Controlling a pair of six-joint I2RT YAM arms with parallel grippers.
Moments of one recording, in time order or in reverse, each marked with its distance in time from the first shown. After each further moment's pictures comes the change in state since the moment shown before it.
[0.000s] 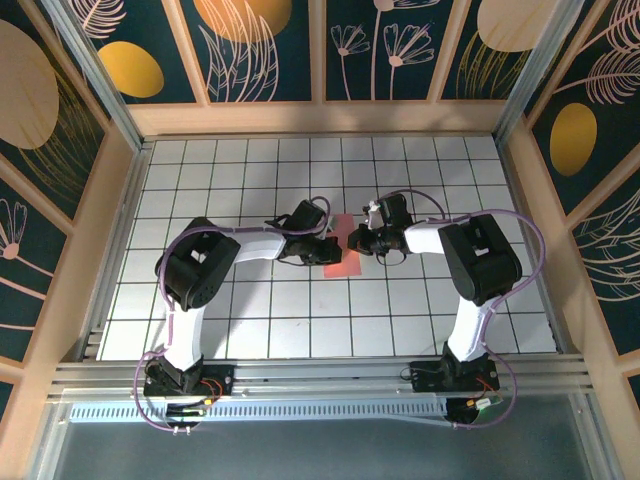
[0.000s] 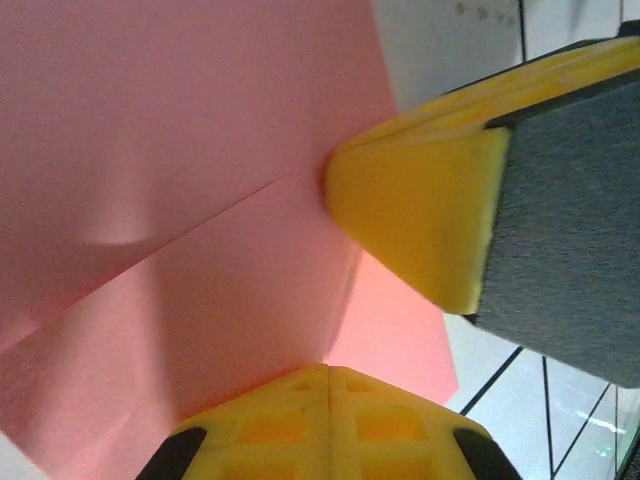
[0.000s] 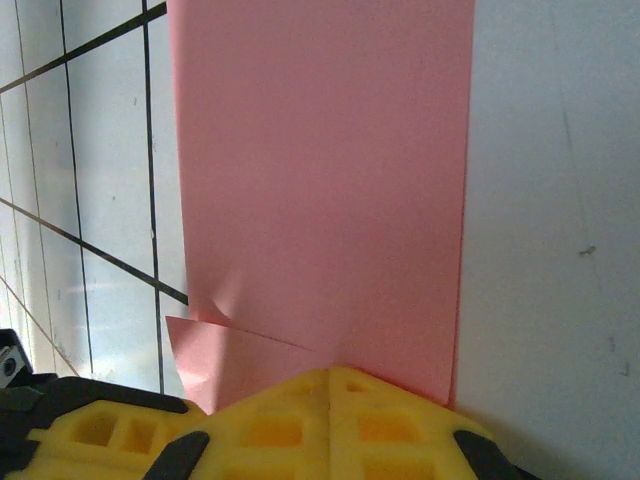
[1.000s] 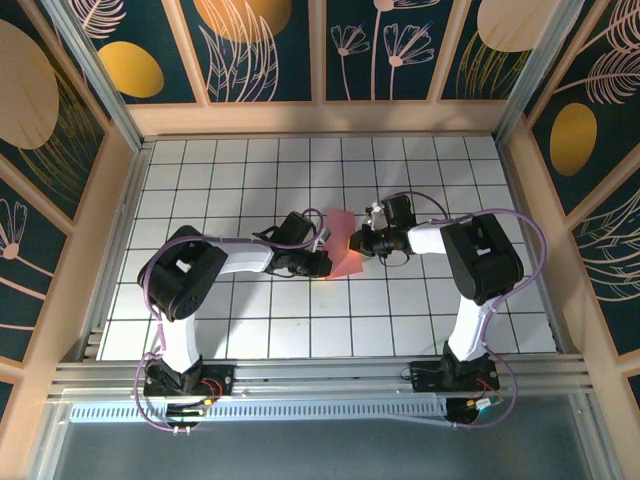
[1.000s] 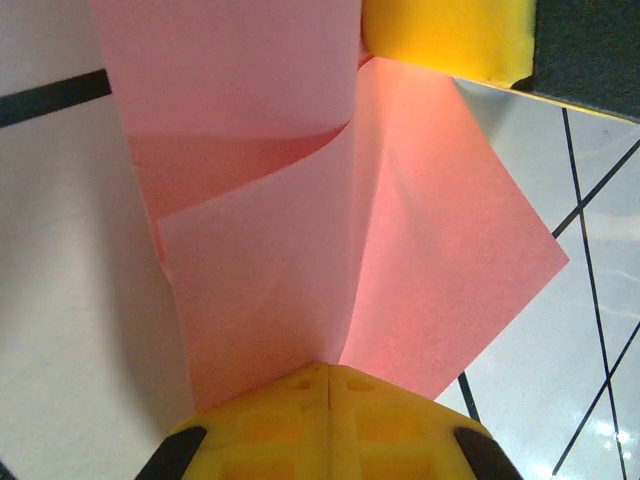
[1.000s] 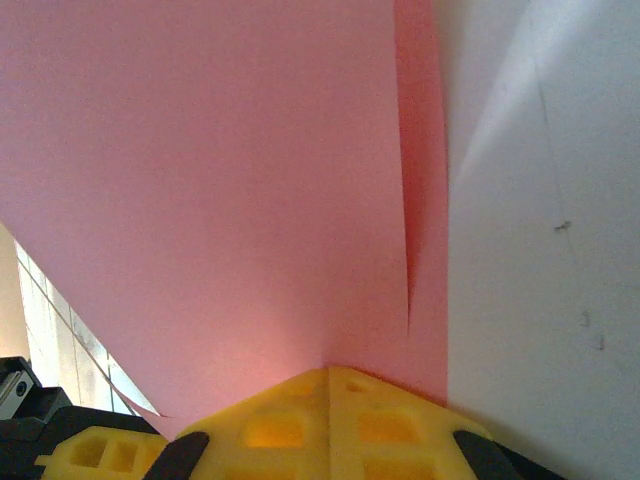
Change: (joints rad) left arm 0.000 -0.121 -0.188 0.058 0.001 0.131; right arm -0.028 0.001 -0.022 0.018 -0.054 -0.001
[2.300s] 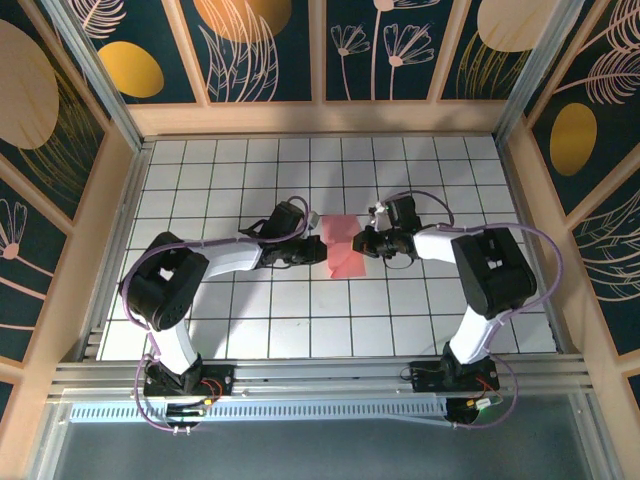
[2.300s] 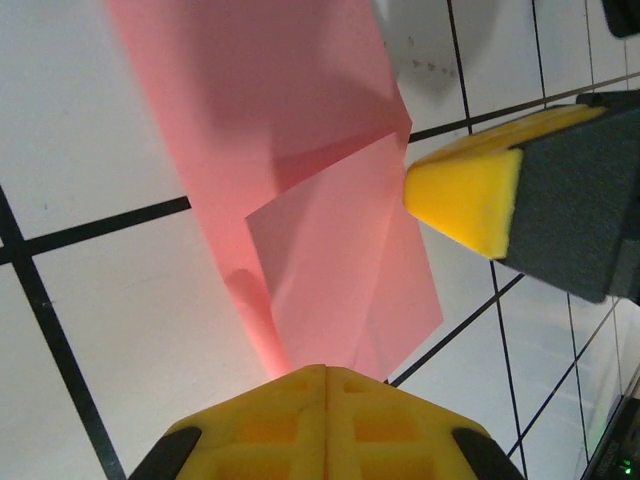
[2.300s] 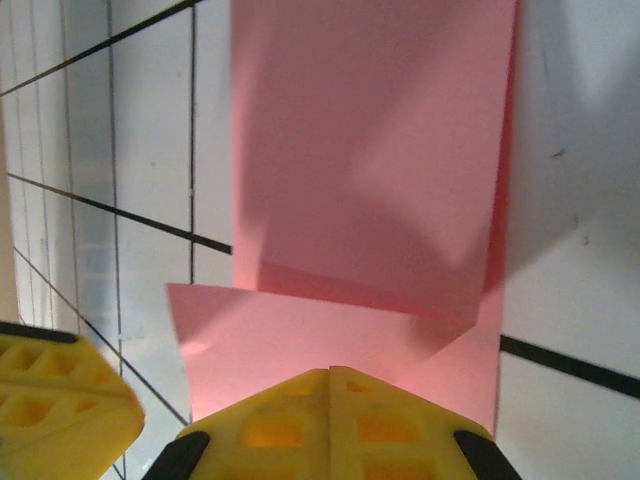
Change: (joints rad) left arm 0.046 -0.111 -0.024 0.042 -0.045 -0.155; right arm 0.010 -0.104 -0.046 -0.037 0.031 -0.018
